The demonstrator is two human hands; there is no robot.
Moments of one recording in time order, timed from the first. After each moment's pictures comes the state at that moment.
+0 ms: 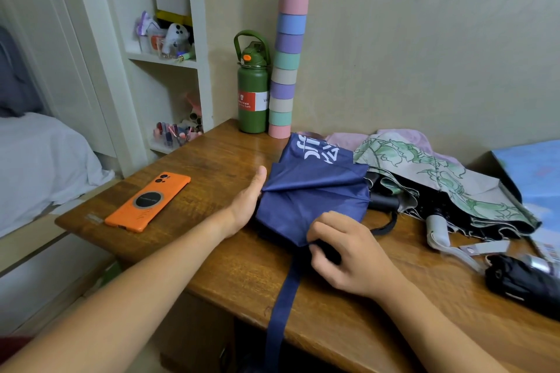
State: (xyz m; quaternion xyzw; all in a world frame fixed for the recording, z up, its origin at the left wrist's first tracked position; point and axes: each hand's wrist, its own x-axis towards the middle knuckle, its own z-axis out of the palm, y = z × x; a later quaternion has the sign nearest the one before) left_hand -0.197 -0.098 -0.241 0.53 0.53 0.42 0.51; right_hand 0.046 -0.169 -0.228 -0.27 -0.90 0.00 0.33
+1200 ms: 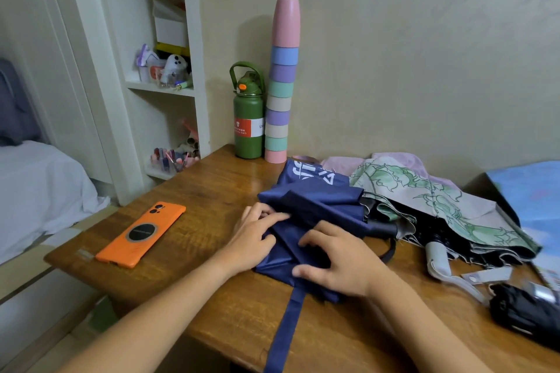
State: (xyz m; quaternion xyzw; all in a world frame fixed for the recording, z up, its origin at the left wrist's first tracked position) left_hand -0.193 -0.088 -0.265 0.78 0.52 0.33 0.12; right_hand 0.048 -0.119 -0.221 -0.42 -0.89 0.05 0.16
